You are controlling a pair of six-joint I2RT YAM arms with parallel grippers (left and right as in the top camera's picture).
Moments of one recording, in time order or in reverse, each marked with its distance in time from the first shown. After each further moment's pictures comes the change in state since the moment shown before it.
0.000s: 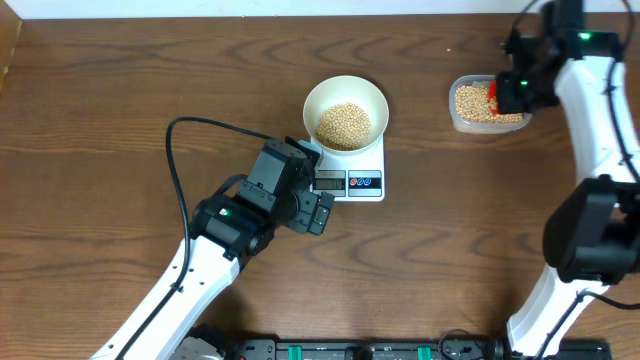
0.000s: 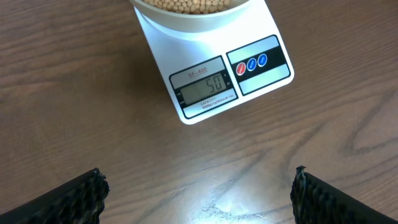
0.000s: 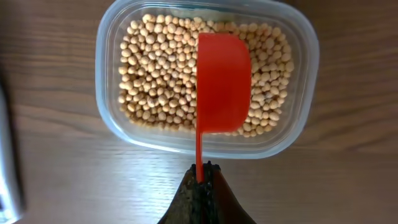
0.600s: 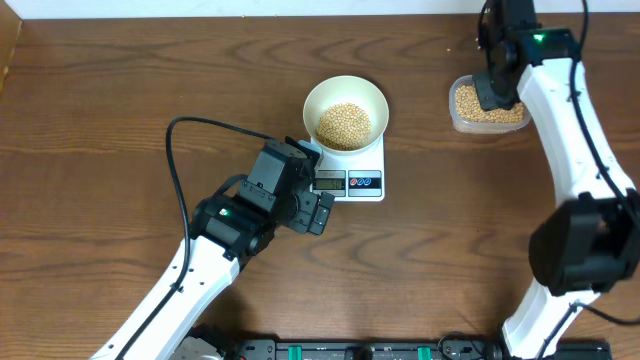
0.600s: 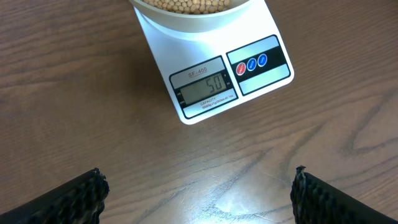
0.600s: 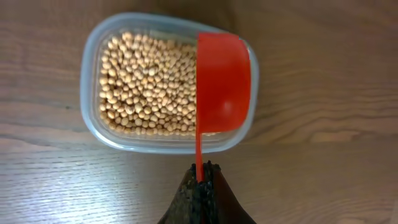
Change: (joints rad) left arm 0.000 0.000 0.000 0.000 0.000 0.000; right arm 0.130 -0.068 0.000 0.019 0.298 0.026
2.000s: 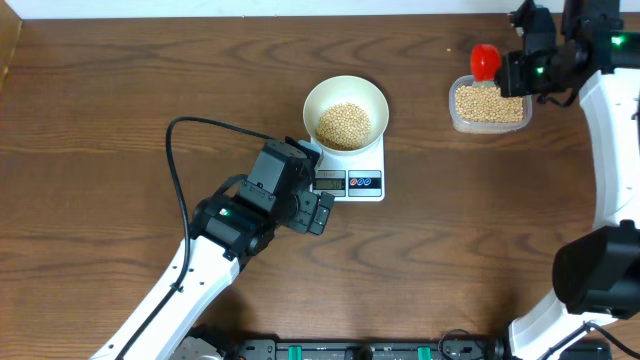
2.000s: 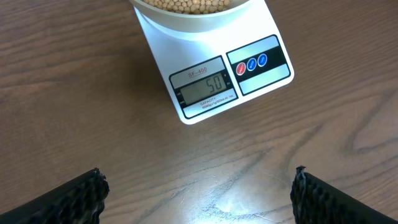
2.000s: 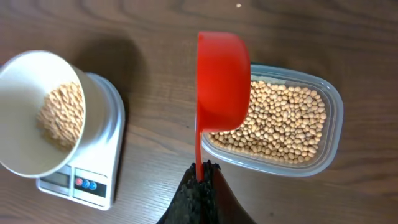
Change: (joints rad) left arm 0.000 0.000 0.000 0.000 0.000 0.000; right arm -0.194 -0.102 0.002 0.035 -0.641 -0.016
